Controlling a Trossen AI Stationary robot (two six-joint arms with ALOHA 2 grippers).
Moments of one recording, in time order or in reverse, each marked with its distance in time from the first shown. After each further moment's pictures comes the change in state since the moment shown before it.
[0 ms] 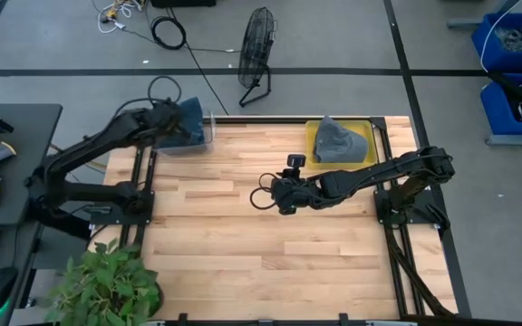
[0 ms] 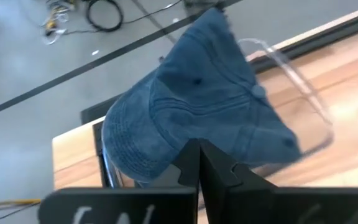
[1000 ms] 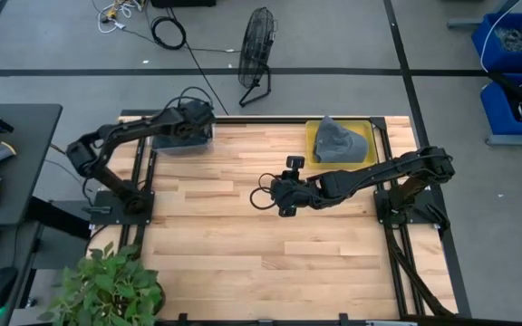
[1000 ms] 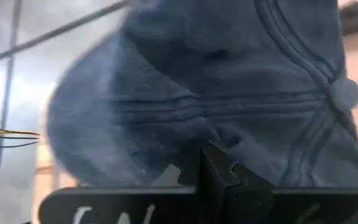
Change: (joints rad) left arm 0.061 0.459 -0.001 0.099 -0.071 -0.258; right arm 0.000 0.000 0.000 0.001 -0.053 0.023
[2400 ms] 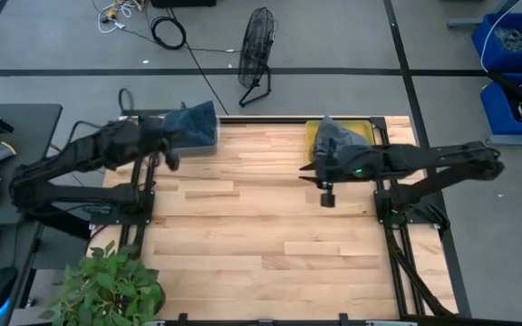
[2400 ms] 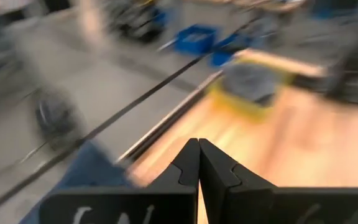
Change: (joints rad) left arm -0.452 -0.827 -0.054 0.223 0.247 0.506; right arm -0.074 -0.515 -0.126 -0.014 -0.412 -0.020
